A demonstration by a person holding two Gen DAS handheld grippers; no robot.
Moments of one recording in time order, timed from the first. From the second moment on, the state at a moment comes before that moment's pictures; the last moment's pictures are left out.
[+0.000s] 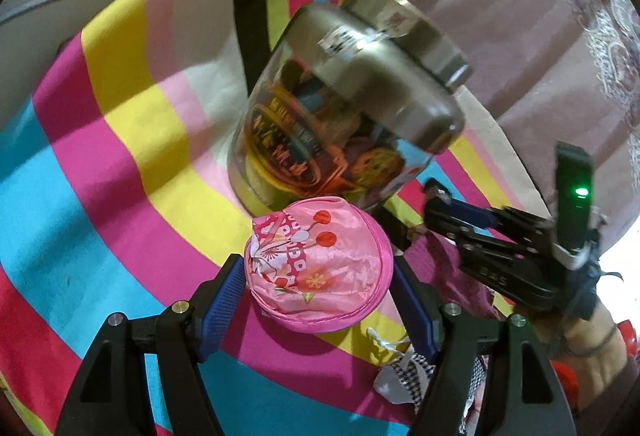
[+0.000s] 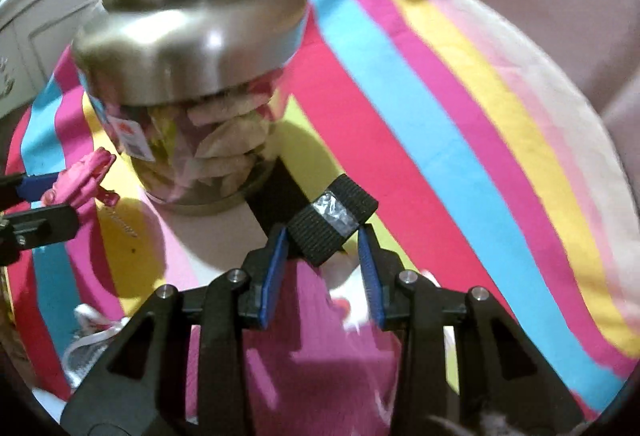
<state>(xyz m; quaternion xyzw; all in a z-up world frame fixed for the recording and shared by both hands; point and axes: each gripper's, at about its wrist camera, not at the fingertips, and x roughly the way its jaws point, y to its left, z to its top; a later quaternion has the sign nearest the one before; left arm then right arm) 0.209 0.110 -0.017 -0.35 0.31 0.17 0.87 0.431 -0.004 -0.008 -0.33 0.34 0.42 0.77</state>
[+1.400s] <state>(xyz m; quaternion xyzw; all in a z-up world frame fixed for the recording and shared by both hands) 0.147 -0.207 0.103 -0.09 0.32 -0.17 0.93 0.111 -0.517 0.071 0.00 0.40 -0.03 0.92</state>
